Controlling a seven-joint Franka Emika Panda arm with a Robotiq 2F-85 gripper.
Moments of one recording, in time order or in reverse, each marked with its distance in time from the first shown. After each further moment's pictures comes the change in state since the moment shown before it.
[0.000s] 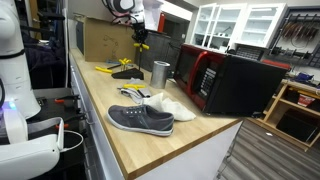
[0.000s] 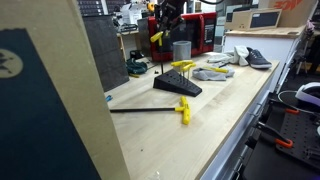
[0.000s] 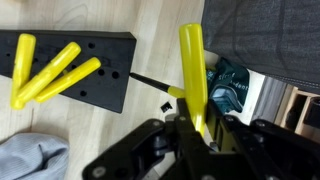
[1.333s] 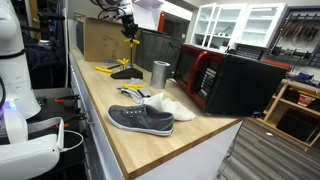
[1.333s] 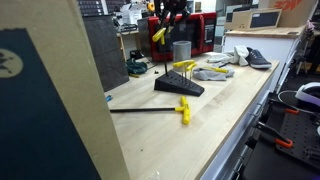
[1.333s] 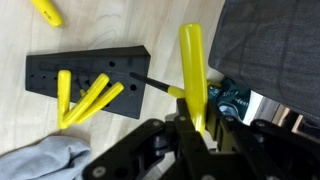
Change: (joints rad) arm 0.022 -0.135 0.080 -0.093 -0.138 -0.054 0.146
